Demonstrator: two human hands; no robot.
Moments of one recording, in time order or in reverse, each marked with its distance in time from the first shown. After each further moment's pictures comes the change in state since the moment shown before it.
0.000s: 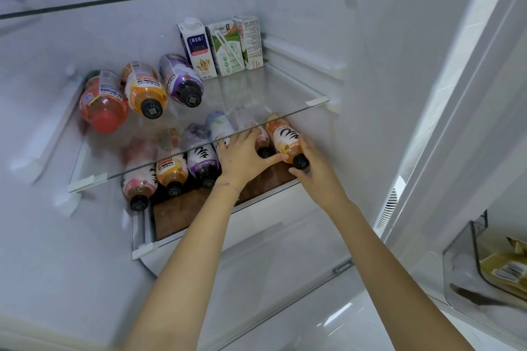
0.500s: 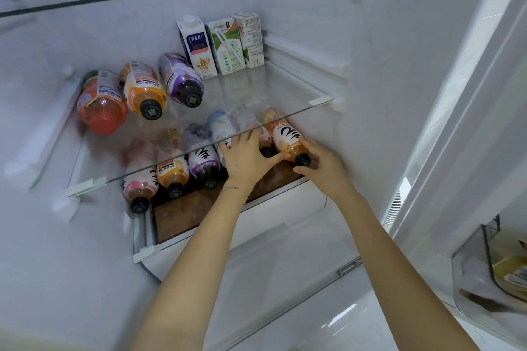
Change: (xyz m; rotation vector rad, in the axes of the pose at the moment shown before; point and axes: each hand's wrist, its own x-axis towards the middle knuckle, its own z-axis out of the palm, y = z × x) left_hand 0.004 0.002 0.019 0.019 0.174 -0.046; right_hand 0.015 0.008 -0.009 0.187 -0.007 0.090
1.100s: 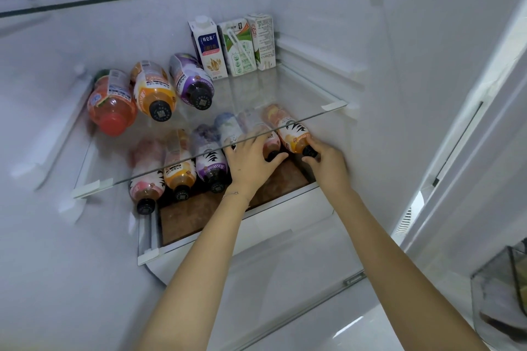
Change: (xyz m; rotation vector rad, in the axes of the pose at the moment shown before) left_hand 0.002 -0.011 0.002 -0.006 0.012 0.016; right_hand 0.024 -0.009 0.014 -0.214 0.162 -0.029
